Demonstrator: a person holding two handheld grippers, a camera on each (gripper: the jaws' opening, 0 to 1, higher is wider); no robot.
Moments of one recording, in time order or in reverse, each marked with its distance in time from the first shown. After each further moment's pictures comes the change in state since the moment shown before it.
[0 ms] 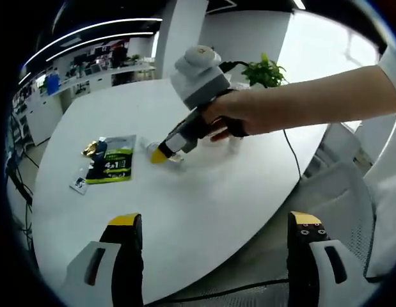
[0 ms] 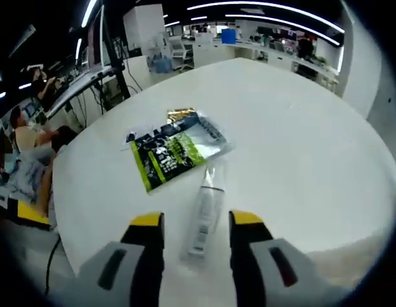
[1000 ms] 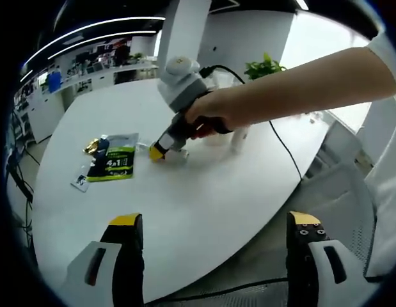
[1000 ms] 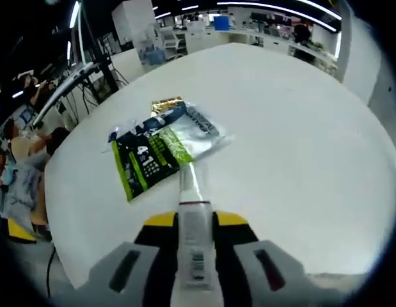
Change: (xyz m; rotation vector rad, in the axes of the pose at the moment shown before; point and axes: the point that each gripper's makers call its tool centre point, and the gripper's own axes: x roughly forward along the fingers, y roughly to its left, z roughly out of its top) left arm -0.001 0.002 -0.002 -0.013 0.004 0.009; right arm 0.024 -0.009 -0.005 0.035 0.070 -0.001
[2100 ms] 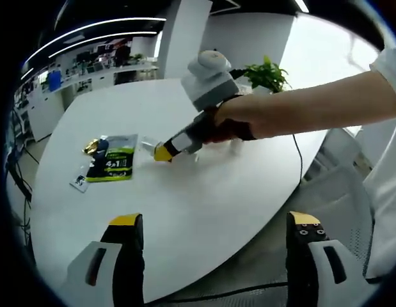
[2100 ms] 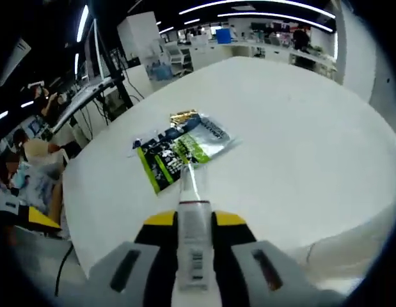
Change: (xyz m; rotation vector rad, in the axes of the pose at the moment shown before) left arm 0.000 -0.001 0.004 -0.016 -0.019 -0.015; right arm -0.046 0.021 0.000 0.076 -0.155 0.076
